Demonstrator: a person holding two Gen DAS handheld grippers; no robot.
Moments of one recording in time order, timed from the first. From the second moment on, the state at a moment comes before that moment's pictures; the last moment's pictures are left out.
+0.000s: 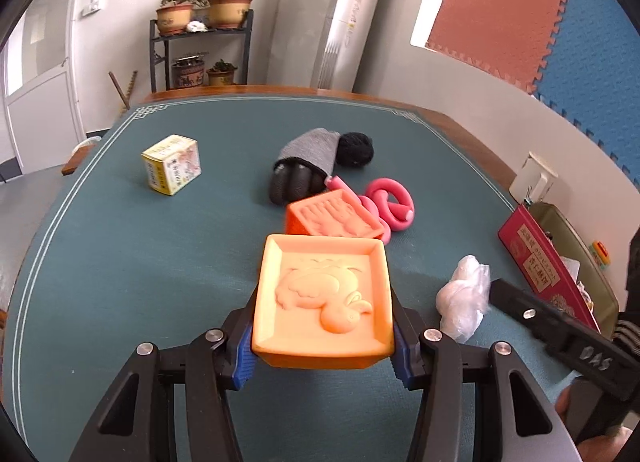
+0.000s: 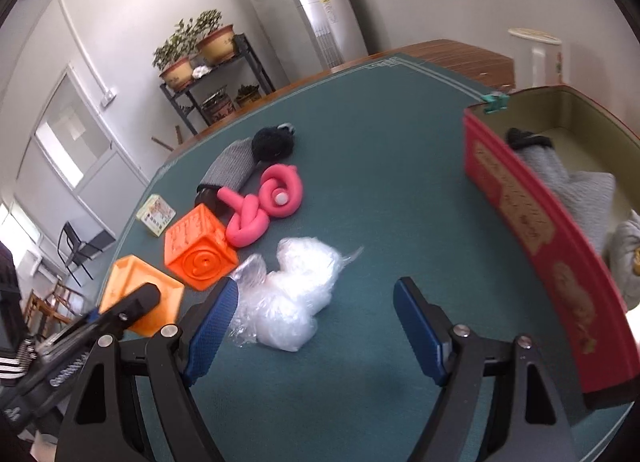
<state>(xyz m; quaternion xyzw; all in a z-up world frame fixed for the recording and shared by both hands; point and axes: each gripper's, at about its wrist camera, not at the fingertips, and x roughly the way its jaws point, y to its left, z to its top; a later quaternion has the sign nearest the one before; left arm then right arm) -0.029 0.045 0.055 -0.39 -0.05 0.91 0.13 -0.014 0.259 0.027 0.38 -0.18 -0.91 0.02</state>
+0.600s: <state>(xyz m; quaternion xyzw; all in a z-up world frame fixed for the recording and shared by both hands) -0.026 0.043 0.051 -0.40 -0.06 0.90 0.13 -0.039 0.239 0.003 0.41 -0.12 -0.90 0.03</state>
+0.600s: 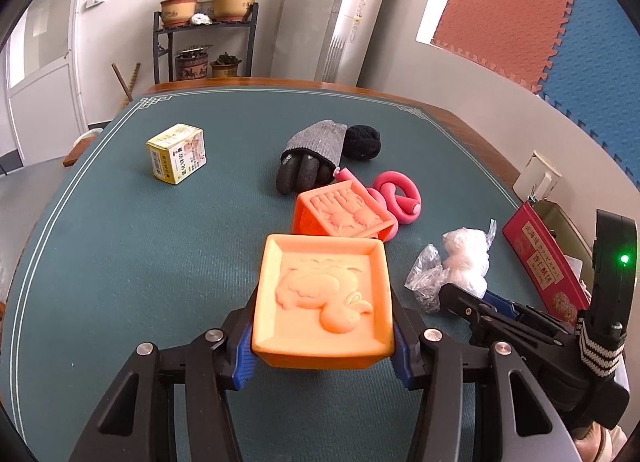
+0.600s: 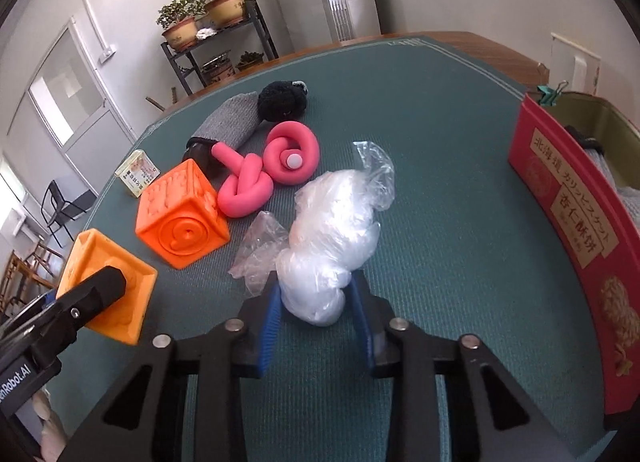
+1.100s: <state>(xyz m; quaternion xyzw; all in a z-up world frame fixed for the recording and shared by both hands) -0.012 0.061 0.056 -0.38 -0.03 0.91 0.15 0.023 0.270 0.049 0.31 -0.13 -0.94 -0.02</state>
